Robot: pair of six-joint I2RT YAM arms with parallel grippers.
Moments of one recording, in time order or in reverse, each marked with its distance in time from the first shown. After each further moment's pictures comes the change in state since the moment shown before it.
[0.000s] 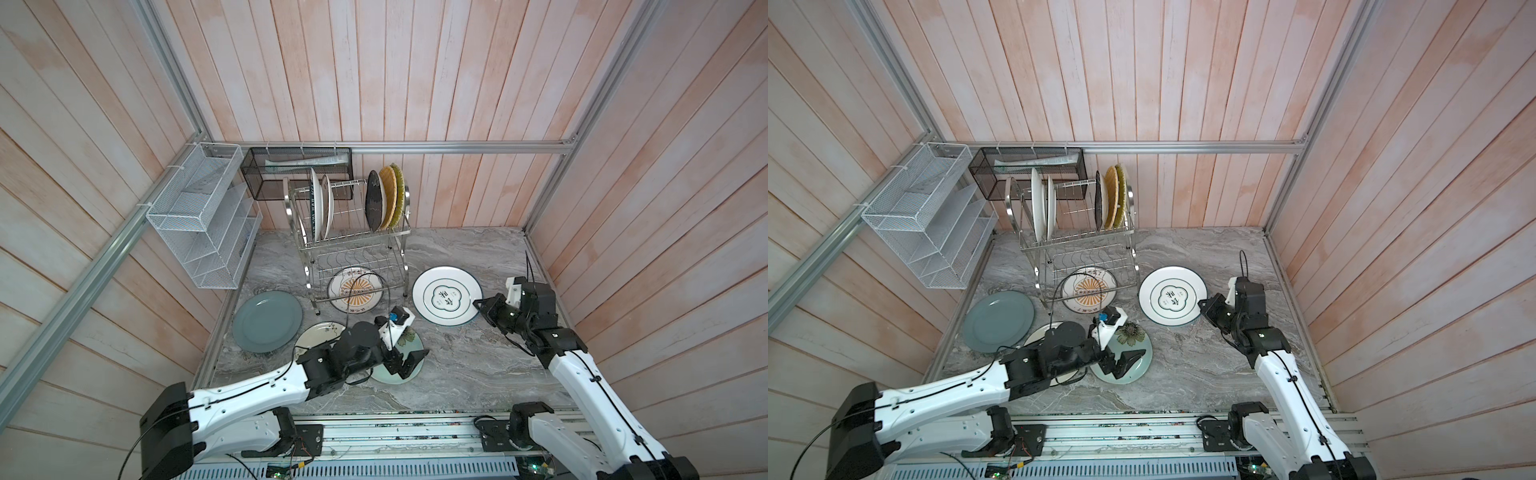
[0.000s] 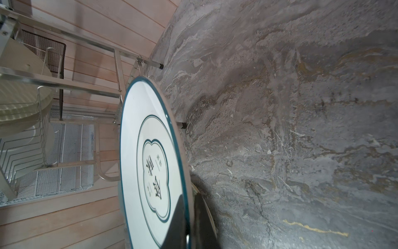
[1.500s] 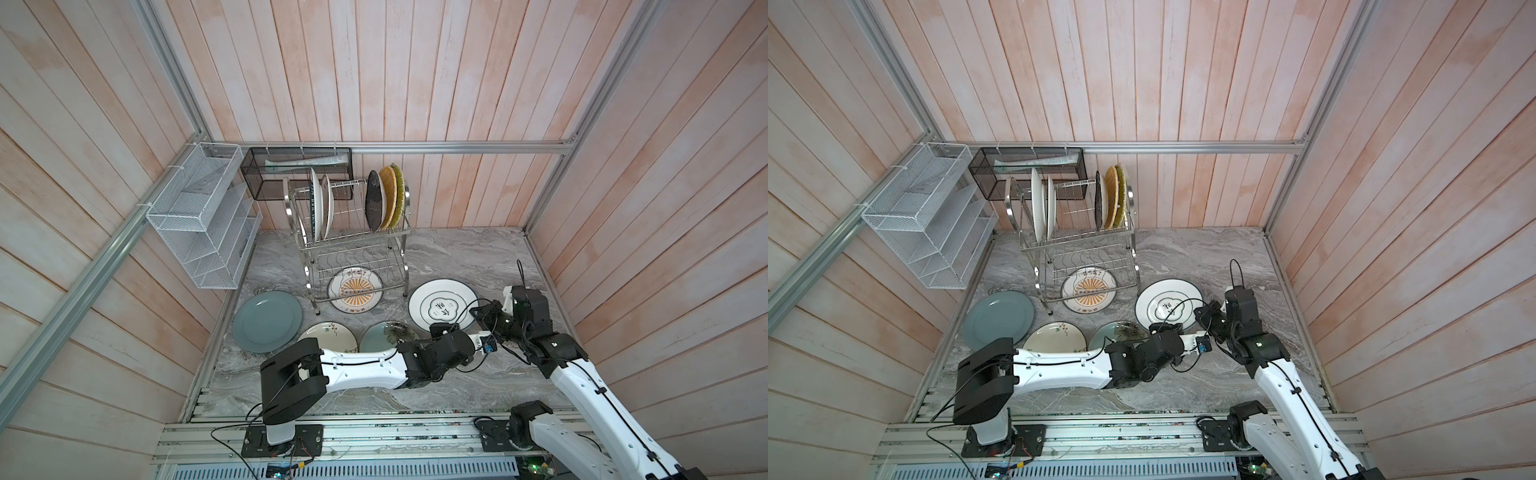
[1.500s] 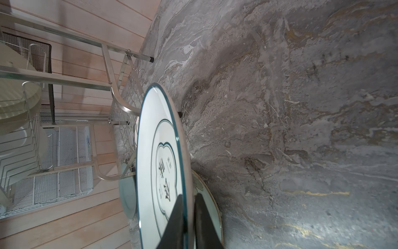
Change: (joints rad) left arm -0.177 0.626 0.478 -0.017 -0.529 0.721; right arm 0.114 -0.083 -0.015 -0.070 0.112 0.138
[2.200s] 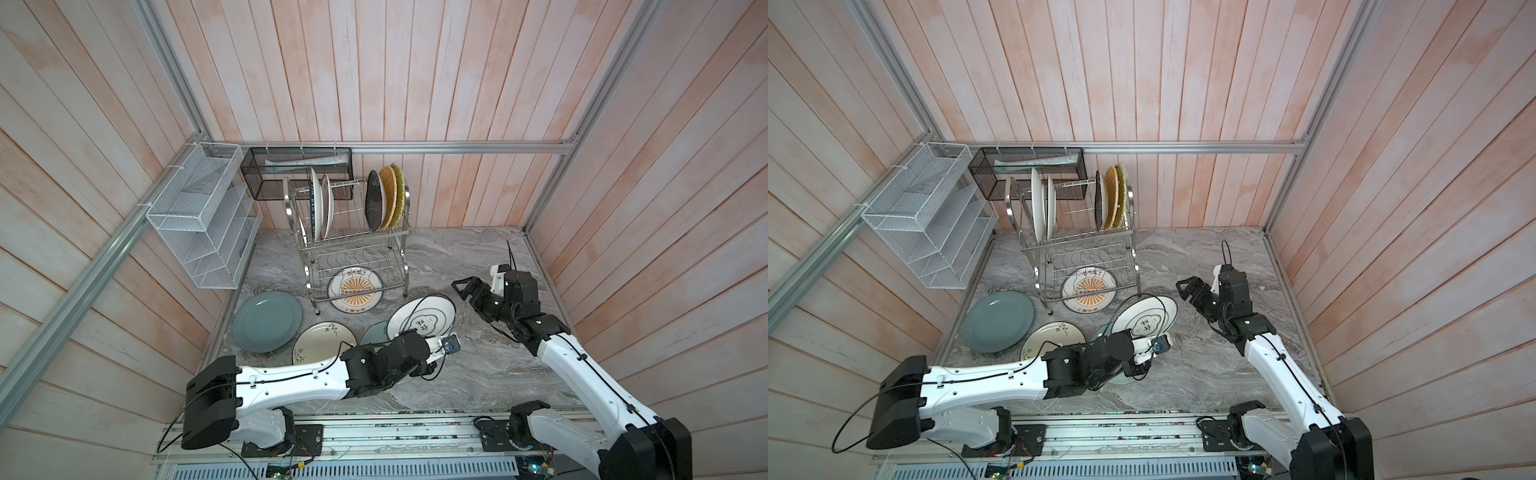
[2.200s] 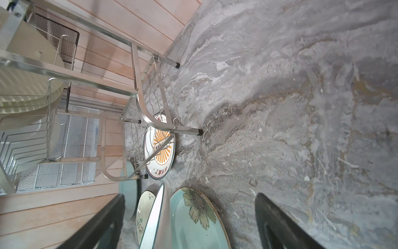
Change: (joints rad) left arm 0.009 -0.470 -0.287 -0.161 0.231 -0.280; right arm -0.019 0.227 0.067 0.250 -0.069 -0.161
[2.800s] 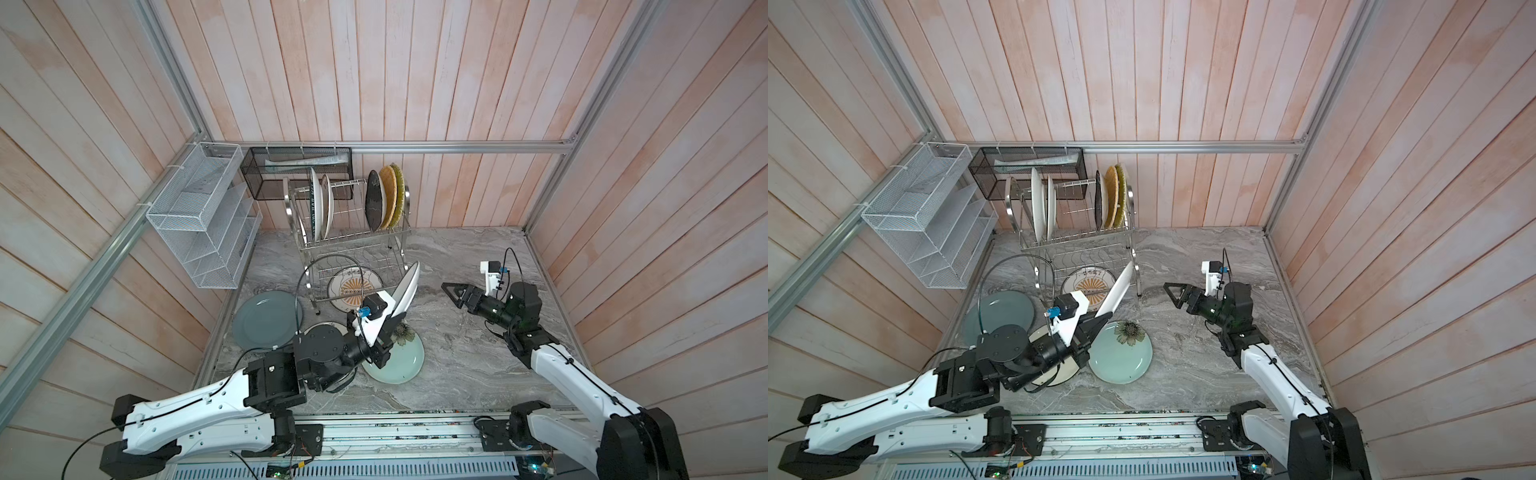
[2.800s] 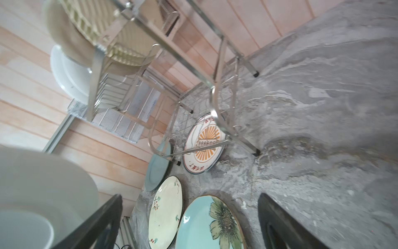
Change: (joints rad) left arm -0.003 -0.436 0.103 -0.057 -0.079 -0.377; right arm 0.018 -0.021 -0.240 0.603 -0.319 -0.120
